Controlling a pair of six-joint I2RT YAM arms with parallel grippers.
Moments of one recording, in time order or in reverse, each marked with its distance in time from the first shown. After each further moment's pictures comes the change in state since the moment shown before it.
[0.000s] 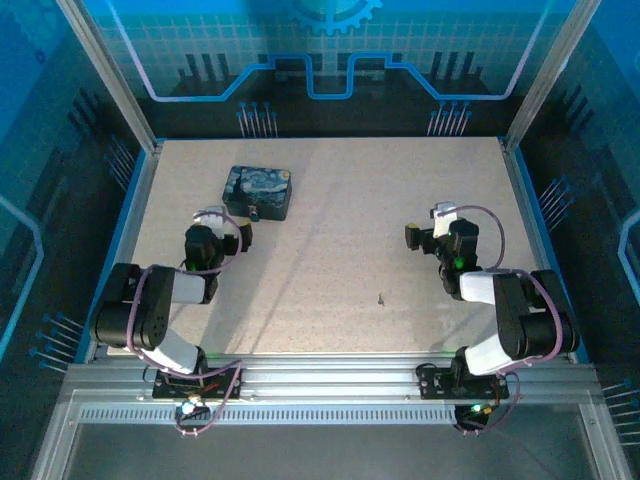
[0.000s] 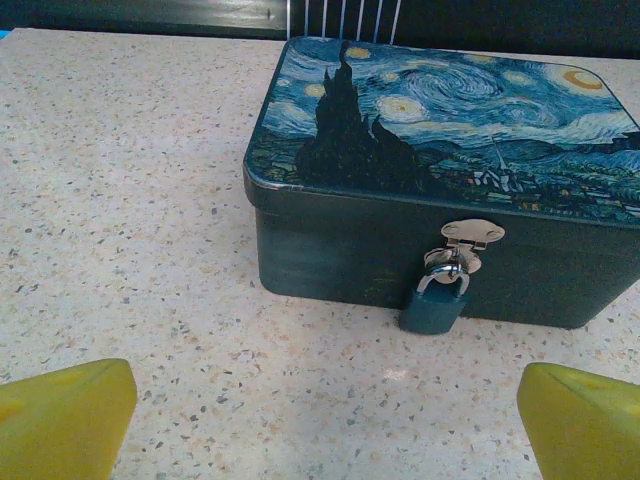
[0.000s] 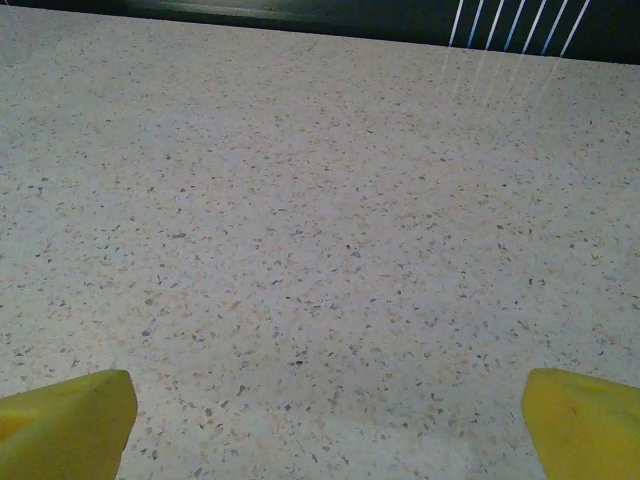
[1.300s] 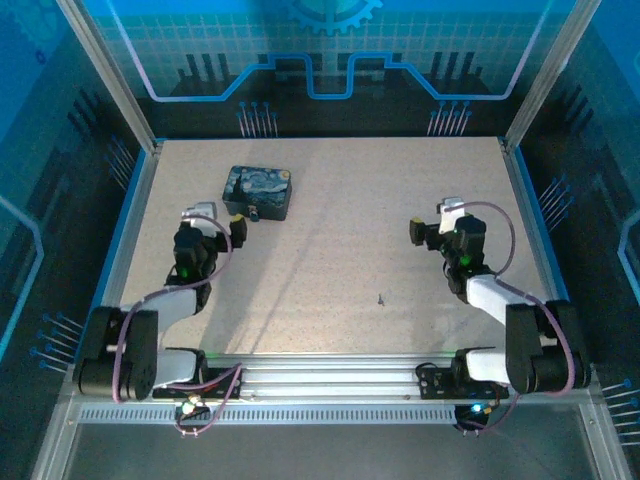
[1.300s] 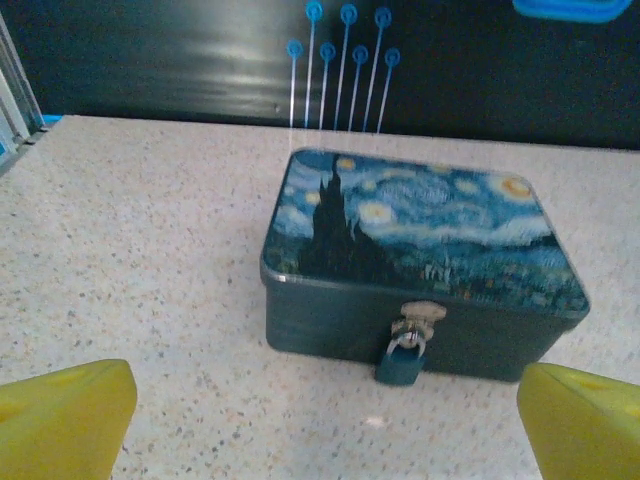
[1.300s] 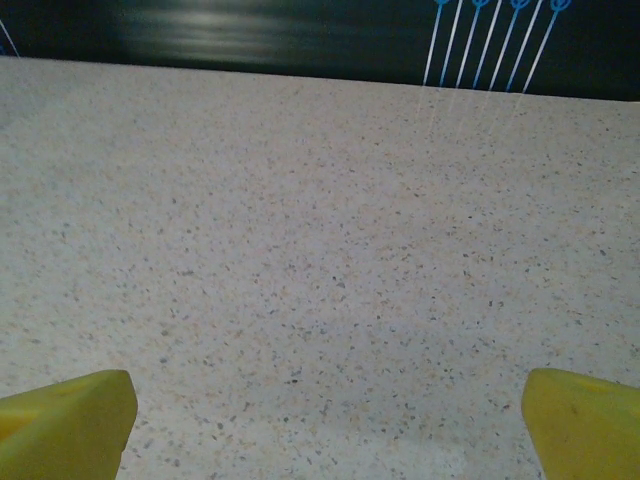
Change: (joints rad) left arm 0.000 -0.311 -0.006 -0.189 -0.015 -0.035; right arm 0.000 -0.215 0.035 -0.219 0.022 0.045
